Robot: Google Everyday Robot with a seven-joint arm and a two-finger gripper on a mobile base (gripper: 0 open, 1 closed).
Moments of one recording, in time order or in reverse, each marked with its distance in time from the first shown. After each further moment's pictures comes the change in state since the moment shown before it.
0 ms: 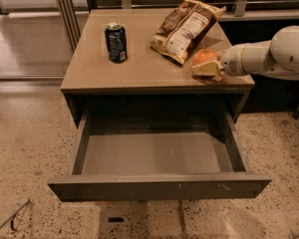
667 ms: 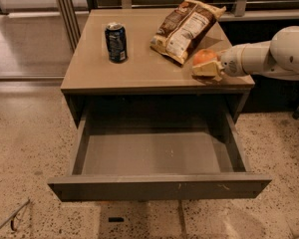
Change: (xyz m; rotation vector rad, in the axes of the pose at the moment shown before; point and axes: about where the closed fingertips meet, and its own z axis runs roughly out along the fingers) arm 0.000 0.000 0.000 0.000 0.000 0.000
